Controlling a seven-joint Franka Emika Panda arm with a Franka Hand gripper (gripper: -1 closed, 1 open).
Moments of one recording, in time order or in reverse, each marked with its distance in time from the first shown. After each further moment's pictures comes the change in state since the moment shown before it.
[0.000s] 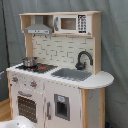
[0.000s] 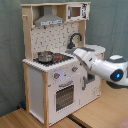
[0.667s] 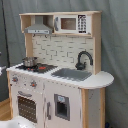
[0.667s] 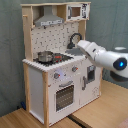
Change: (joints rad) arm 0.073 0.064 -0.092 -0.010 0.011 -0.110 -0.124
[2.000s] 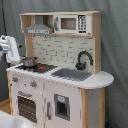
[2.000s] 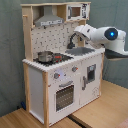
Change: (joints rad) arm -0.018 0.239 -0.196 0.003 0.008 -0.015 -0.340
